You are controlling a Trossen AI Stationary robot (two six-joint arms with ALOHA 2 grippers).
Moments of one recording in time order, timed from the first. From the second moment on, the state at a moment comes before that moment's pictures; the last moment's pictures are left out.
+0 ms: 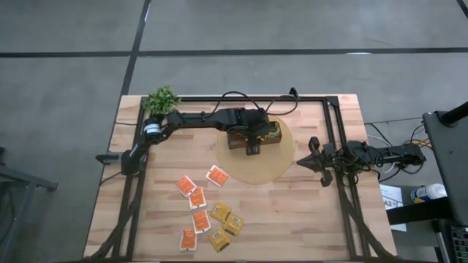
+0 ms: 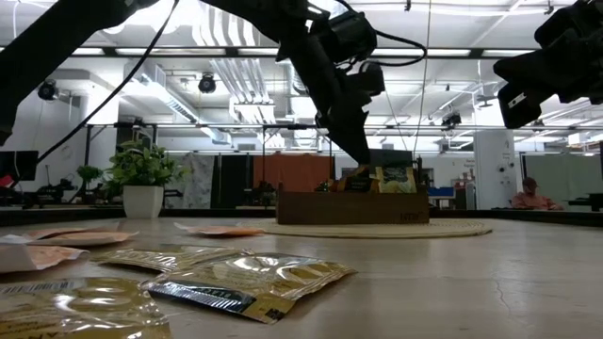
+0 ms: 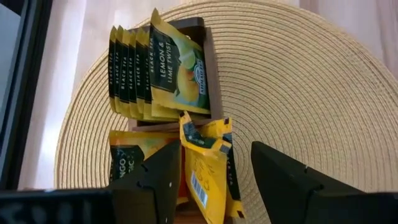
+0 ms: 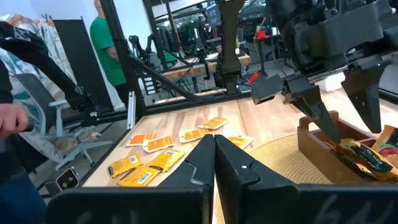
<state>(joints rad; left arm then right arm) 0.20 2.15 1.91 -0.70 -0.07 0.21 0.12 0.02 0.01 0.03 0.00 0.26</state>
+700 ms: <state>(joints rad) 0.21 2.18 1.91 -0.68 -0.09 0.21 0.12 0.02 0.01 0.03 0.00 0.26</state>
